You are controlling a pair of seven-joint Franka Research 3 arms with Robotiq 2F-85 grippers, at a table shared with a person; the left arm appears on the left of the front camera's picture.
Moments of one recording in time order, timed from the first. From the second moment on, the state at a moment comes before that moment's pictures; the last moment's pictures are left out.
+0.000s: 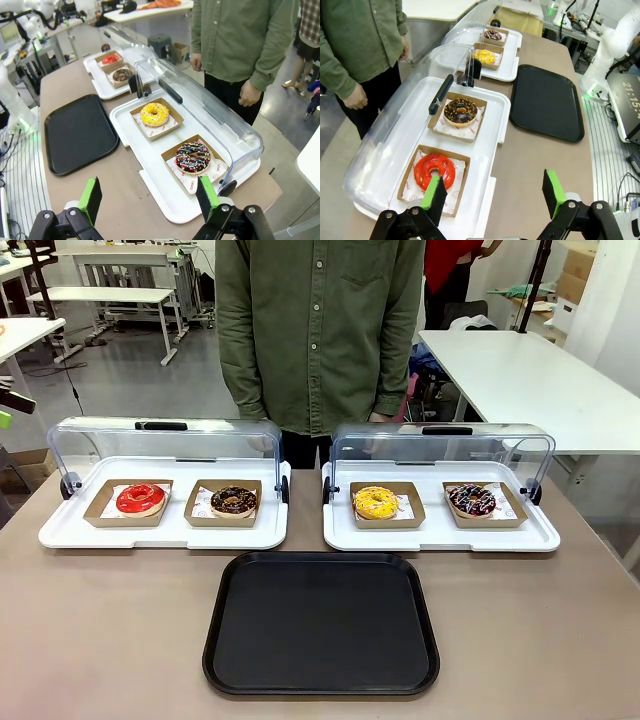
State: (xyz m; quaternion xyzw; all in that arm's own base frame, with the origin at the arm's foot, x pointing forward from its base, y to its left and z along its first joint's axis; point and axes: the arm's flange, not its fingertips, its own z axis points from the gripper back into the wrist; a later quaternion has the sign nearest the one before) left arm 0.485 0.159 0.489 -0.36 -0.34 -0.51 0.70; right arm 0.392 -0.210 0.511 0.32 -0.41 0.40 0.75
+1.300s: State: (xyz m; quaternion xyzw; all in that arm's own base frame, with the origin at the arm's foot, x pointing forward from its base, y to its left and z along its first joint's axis) left arm 0.485 0.159 0.489 -0.36 -0.34 -0.51 0.70; right arm 0.392 -0.210 0.511 0.32 -0.41 0.40 0.75
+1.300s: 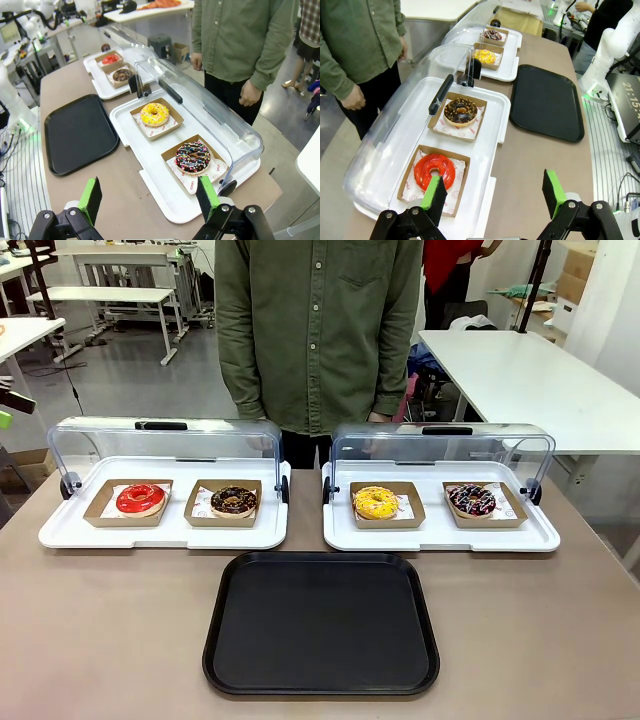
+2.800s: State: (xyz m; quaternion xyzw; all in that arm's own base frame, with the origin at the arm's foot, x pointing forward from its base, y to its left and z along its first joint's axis) left arm 0.485 0.159 0.489 -0.36 -0.34 -0.51 0.70; right arm 0.392 -0.210 0.511 0.32 -0.41 0.40 0.75
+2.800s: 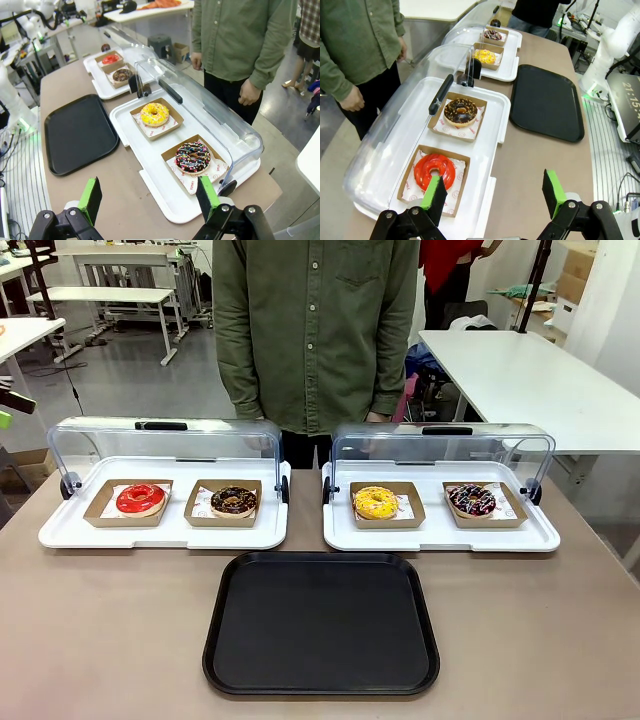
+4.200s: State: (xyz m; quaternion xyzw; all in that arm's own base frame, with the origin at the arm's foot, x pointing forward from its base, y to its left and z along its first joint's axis) left arm 0.485 0.159 0.489 -0.36 -0.34 -0.51 0.70; right arm 0.392 -0.210 0.511 0.32 -0.41 0.40 0.75
